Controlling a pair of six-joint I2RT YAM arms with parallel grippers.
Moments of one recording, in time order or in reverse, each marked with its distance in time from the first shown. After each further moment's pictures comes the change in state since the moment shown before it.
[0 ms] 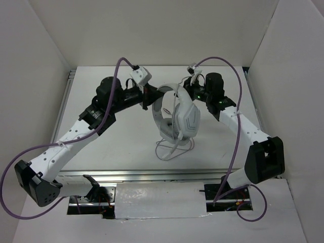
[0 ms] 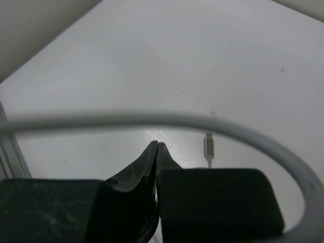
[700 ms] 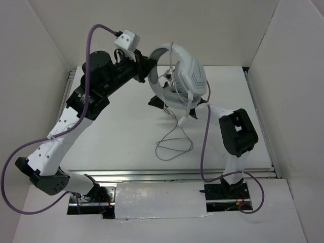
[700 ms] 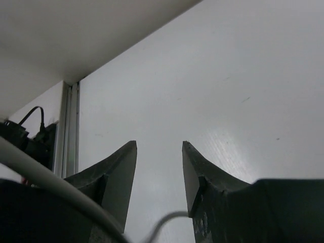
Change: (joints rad) left arm 0.001 0.135 0.512 -0.261 -0.264 -0.116; right arm 0.140 0.395 0.052 0.546 -0.311 0.270
